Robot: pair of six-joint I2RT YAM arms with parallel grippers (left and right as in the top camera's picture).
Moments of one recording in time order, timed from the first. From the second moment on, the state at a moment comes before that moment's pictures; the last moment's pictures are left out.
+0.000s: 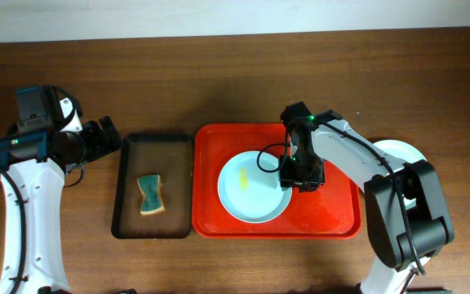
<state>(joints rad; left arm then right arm) 0.24 1.45 1.31 -0.99 0.13 -0.21 0.34 1.91 1.25 -1.03 -0.21 0.42</state>
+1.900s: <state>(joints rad) 0.24 1.45 1.31 -0.99 0.13 -0.21 0.34 1.67 0.90 -0.62 -0.19 0.54</state>
